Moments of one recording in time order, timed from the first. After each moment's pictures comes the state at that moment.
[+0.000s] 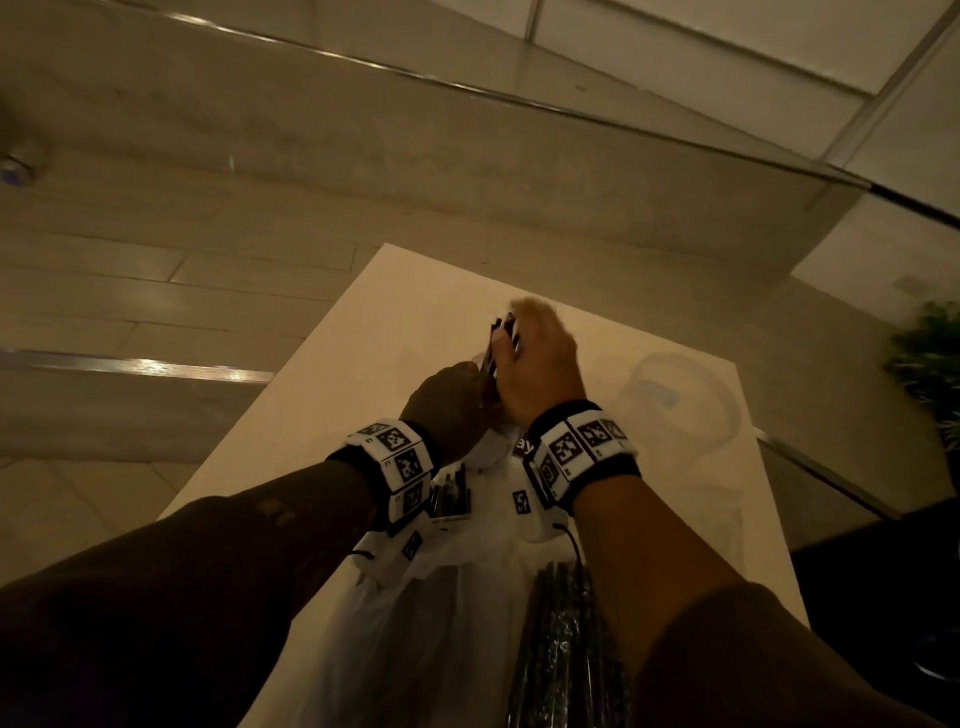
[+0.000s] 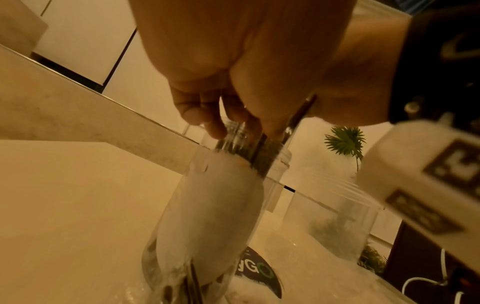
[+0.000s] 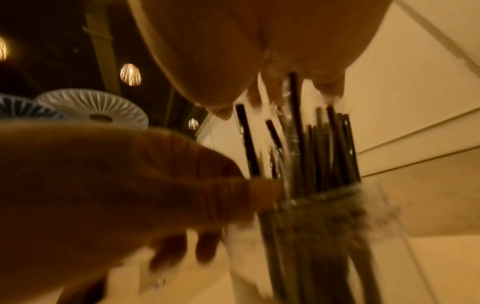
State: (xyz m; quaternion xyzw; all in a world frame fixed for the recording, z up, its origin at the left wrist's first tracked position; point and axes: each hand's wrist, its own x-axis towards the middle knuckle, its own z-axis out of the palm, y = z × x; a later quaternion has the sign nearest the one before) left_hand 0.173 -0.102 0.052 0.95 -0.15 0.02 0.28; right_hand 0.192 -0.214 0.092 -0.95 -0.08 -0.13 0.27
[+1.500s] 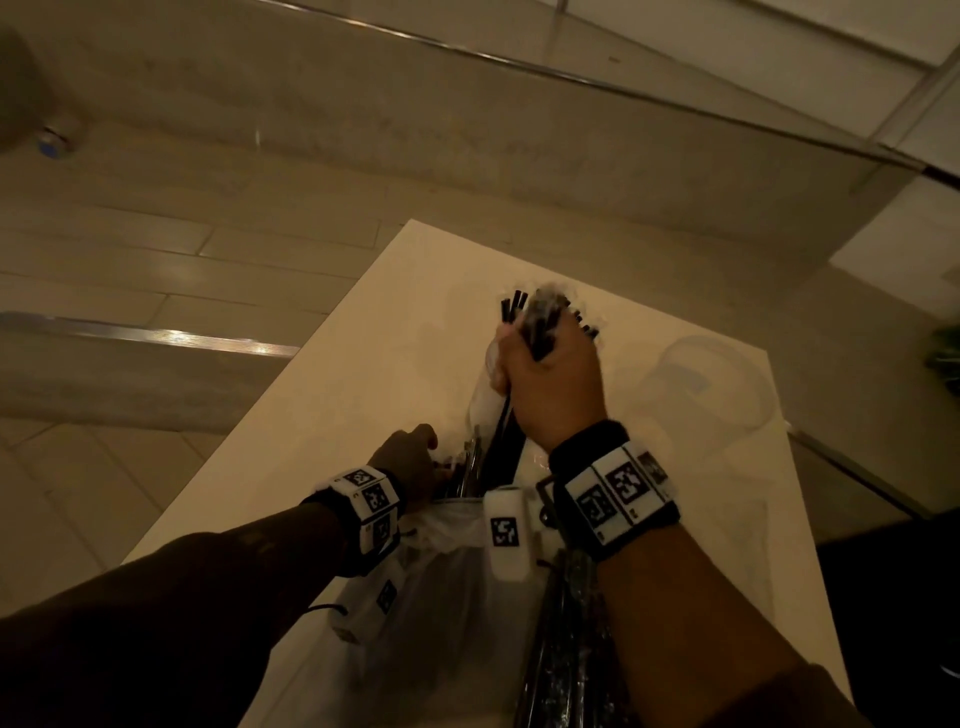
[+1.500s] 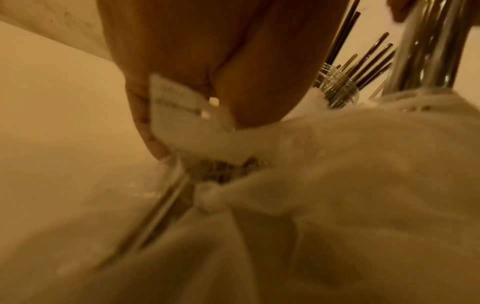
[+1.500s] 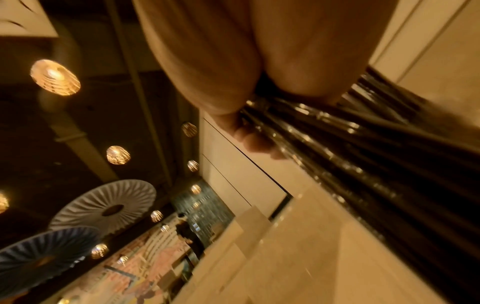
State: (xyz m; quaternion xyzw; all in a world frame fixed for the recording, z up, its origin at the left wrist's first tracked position) left_hand 0.135 -0.057 -0.047 0.93 0.07 -0.22 0.29; right_hand 0.136 -0.188 0.108 -0.81 -0.04 -0.06 0.58
